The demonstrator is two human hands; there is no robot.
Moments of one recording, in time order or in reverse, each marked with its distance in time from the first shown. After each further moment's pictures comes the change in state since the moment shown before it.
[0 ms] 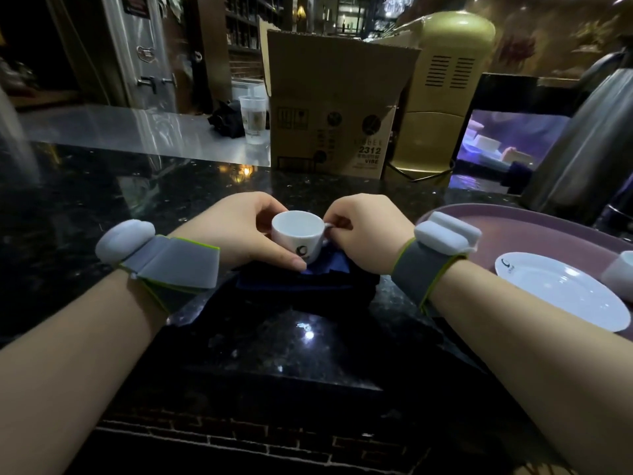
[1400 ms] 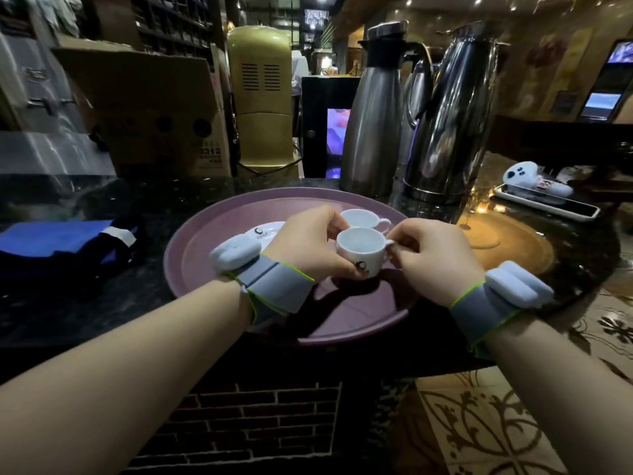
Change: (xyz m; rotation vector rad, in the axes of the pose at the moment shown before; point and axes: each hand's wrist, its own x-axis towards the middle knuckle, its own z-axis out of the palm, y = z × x) left_hand -0.008 0.239 0.284 0.099 -0.022 0.254; right_hand -0.222 0.275 -0.105 0.043 0.409 0.302
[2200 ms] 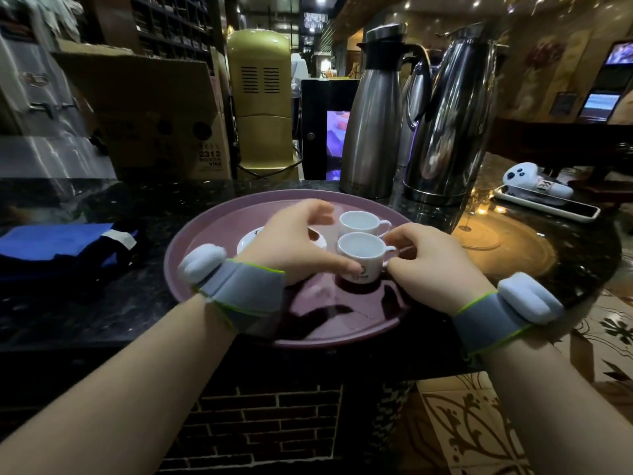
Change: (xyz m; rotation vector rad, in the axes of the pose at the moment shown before) left_hand -0.012 -0.003 -0.018 -0.099 0.011 -0.017; right_hand -0.007 -0.010 -0.004 0.082 -0.153 0.147
